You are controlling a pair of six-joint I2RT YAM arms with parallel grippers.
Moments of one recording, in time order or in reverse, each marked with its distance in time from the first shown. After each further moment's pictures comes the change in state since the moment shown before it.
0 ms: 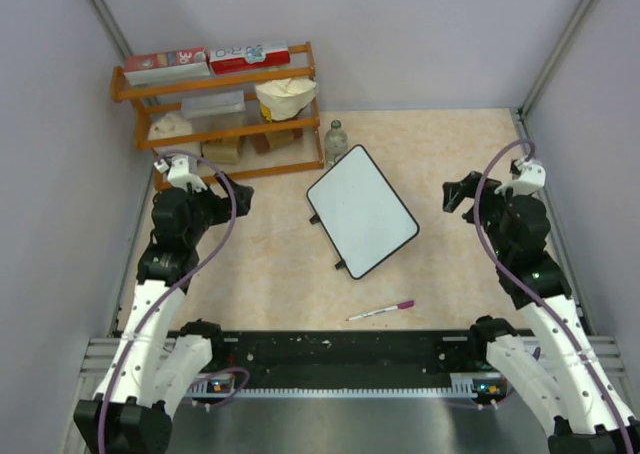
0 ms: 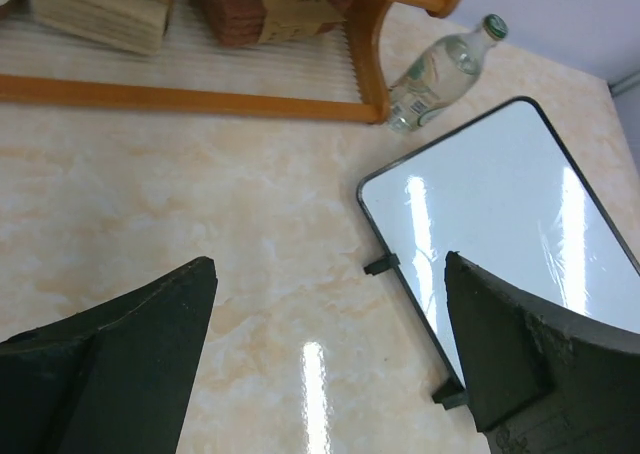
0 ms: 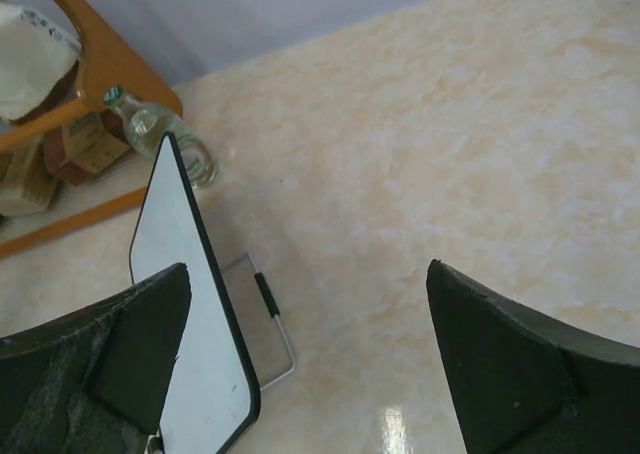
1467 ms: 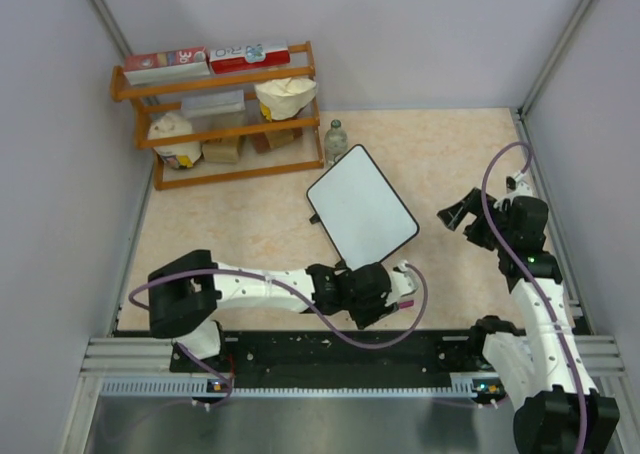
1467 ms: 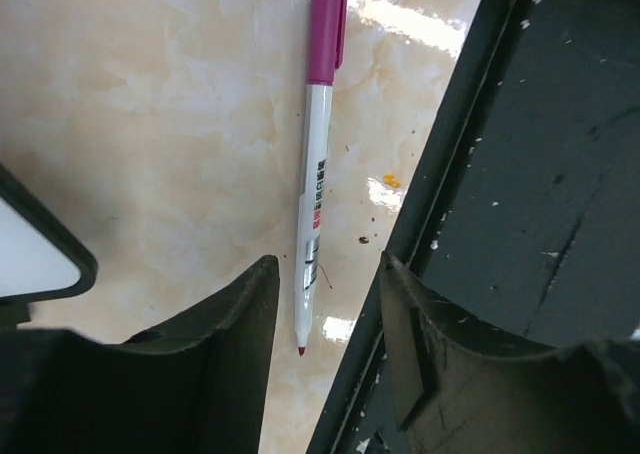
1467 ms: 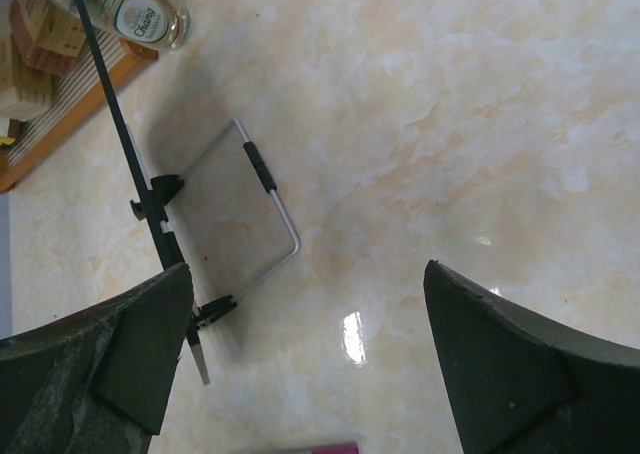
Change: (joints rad) left arm -1.239 0.806 0.239 -0.027 -0.122 0.347; right arm -0.328 0.157 -0.113 -0.124 -0.512 0.112
